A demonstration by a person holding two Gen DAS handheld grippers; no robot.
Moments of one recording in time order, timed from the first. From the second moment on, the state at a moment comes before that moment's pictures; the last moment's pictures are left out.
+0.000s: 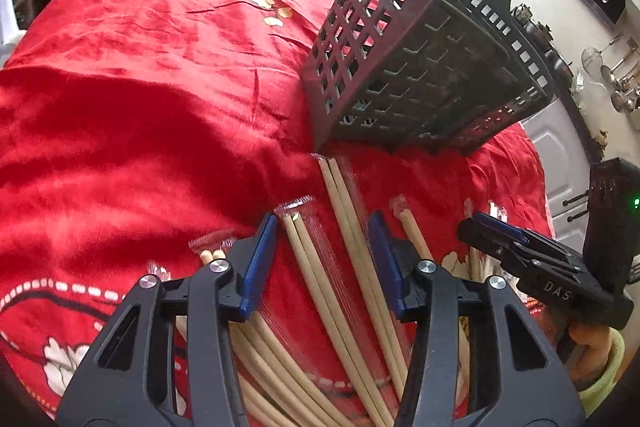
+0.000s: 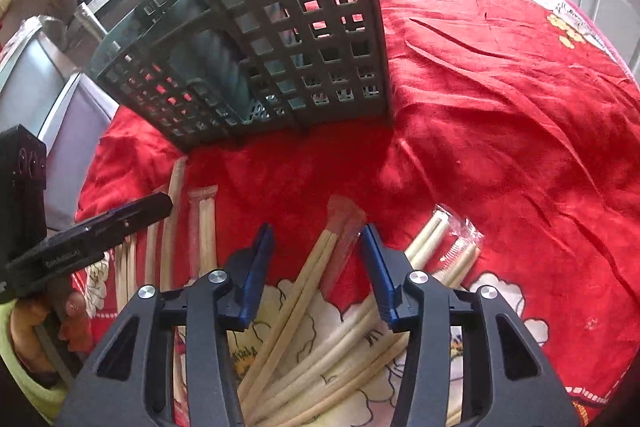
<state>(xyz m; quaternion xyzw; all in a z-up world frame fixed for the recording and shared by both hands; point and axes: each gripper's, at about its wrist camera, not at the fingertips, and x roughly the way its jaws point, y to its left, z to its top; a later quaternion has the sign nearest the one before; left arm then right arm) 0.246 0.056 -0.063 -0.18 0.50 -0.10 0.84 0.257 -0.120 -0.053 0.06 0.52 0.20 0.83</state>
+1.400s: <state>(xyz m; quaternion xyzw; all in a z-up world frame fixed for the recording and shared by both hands) 0.202 0.027 0.124 -0.12 0.29 -0.20 0.93 0.191 -0.148 0.115 0.08 0.28 0.30 0.91</state>
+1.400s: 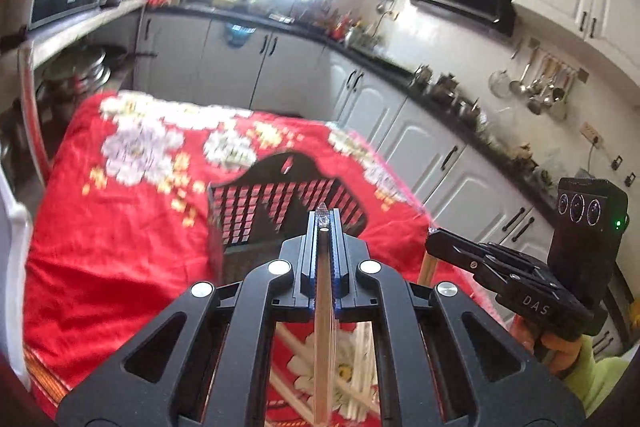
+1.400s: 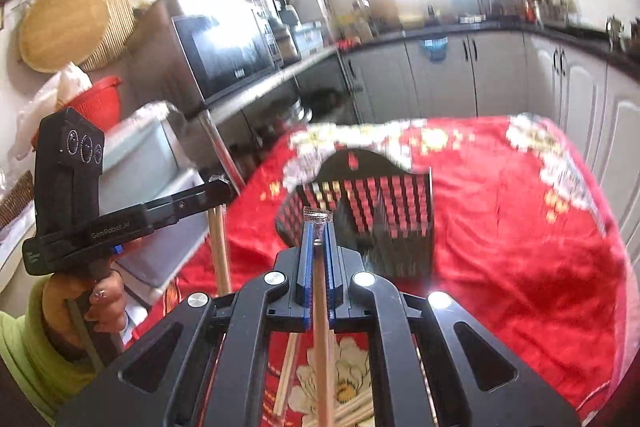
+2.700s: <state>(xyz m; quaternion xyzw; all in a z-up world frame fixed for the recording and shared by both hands) 0.304 0.026 0.182 -0.06 0.14 -0.09 0.98 0.297 -0.145 0.198 0.04 0.08 0.22 0.97</state>
